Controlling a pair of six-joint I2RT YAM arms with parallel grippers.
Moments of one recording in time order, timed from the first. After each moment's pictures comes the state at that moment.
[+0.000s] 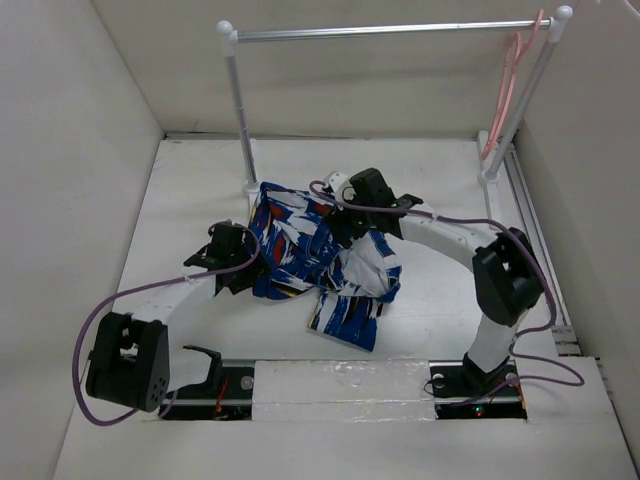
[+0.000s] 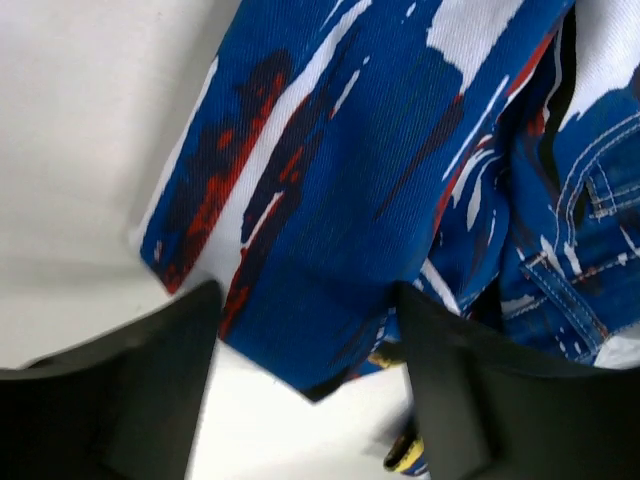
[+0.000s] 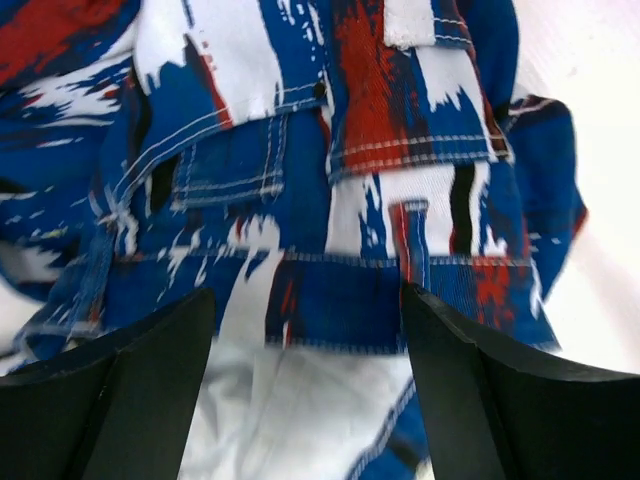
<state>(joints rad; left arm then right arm) -0.26 1.18 0.58 -0.39 0.03 -0.79 0.64 1.75 1.31 -0.35 -0.16 -0.21</state>
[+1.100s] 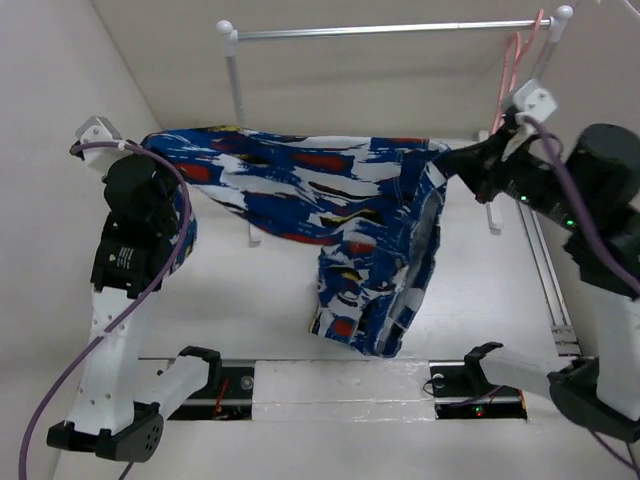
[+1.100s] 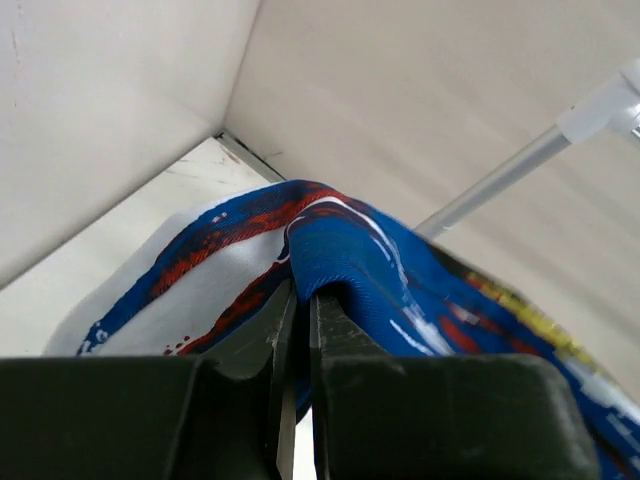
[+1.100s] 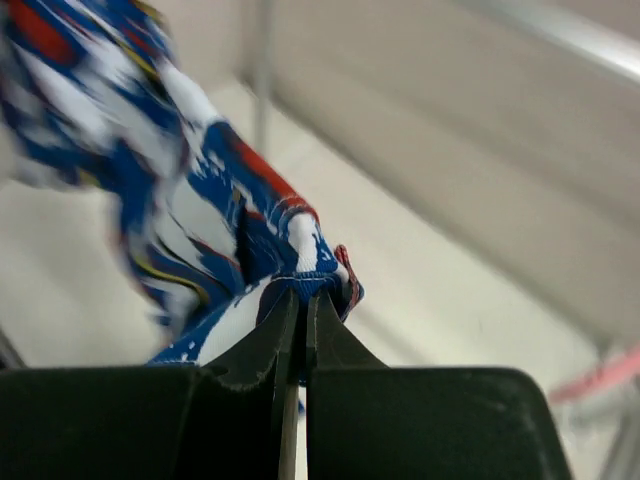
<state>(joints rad) -0.21 0.95 1.40 -0.55 -0.60 -0.57 0.59 1.22 2.14 -0.96 -0.22 -0.16</state>
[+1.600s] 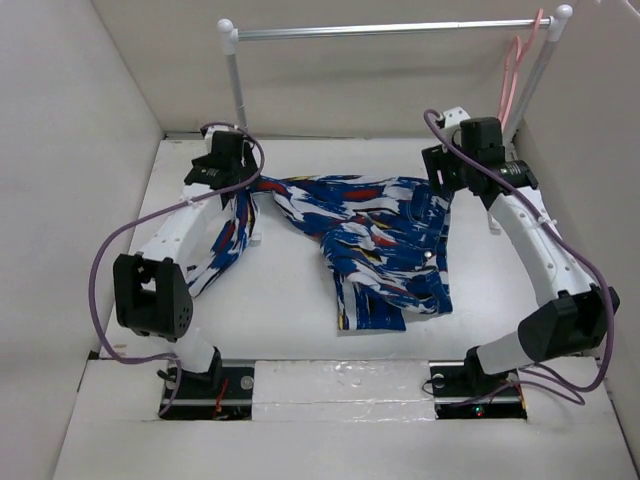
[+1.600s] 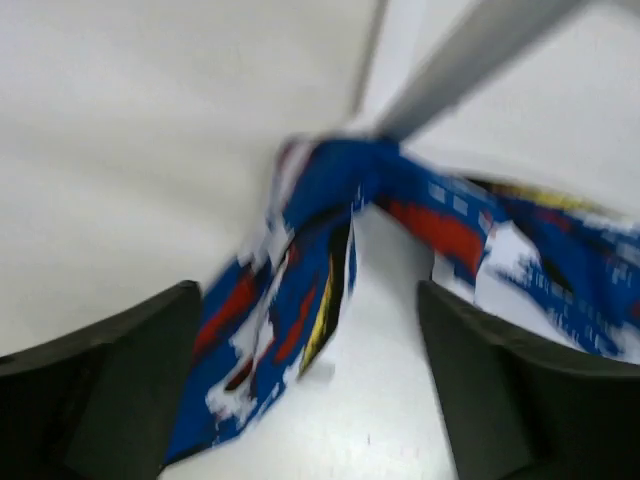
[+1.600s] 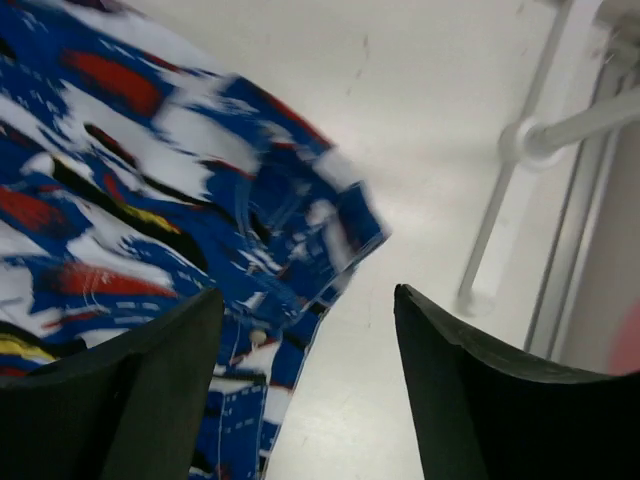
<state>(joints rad) -0.22 1.62 1.43 -0.49 -0.39 -0.44 0.19 1.46 1.48 -0.72 0.01 -0.16</state>
